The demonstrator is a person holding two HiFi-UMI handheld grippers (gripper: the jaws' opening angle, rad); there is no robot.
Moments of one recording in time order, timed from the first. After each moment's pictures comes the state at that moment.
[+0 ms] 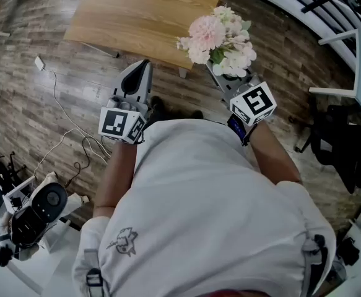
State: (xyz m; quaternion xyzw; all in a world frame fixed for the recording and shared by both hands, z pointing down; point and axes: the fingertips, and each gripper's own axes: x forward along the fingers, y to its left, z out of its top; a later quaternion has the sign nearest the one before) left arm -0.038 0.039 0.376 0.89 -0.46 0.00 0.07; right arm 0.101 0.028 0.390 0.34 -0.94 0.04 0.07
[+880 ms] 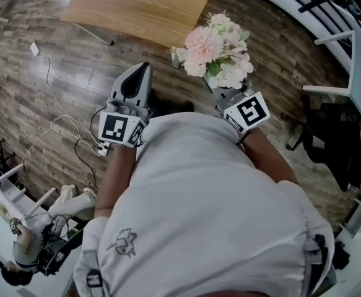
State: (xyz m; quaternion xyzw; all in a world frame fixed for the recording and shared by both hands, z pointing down) left arm 0.007 0.140 0.380 0.88 -0.48 -0.01 0.06; right arm 0.131 0.132 0.394 0.31 -0.95 0.02 0.05
